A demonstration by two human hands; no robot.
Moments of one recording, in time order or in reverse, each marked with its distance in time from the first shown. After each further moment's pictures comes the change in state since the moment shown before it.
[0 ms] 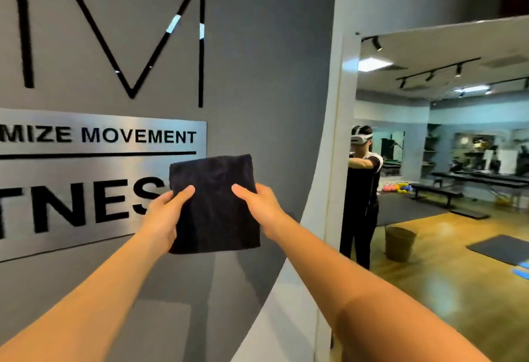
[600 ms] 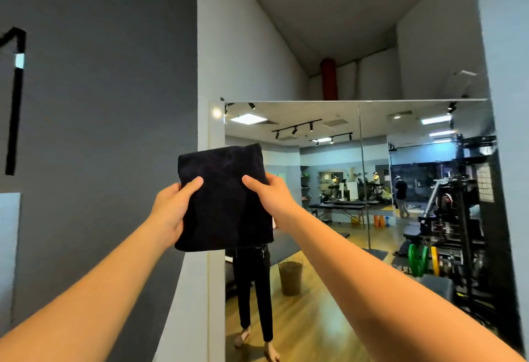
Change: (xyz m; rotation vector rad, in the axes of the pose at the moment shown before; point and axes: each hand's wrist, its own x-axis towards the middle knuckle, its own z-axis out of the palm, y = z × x) left_hand -0.052 0.043 0.306 -0.072 -0.516 0.066; right_hand -0.102 -0.157 -0.265 -0.213 0.492 -0.239
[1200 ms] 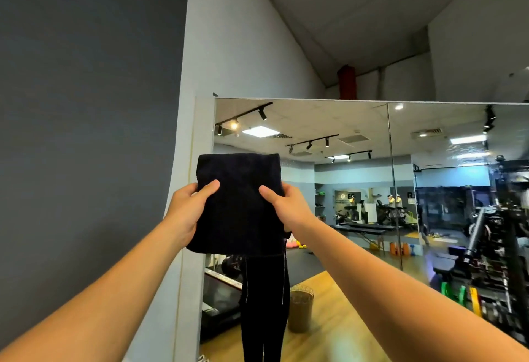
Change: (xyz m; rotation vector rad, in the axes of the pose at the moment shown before) left_hand 0.218 -0.122 0.116 0.055 -0.009 0.099; right_hand 0.215 0.116 -0.119 -0.064 0.000 -0.055
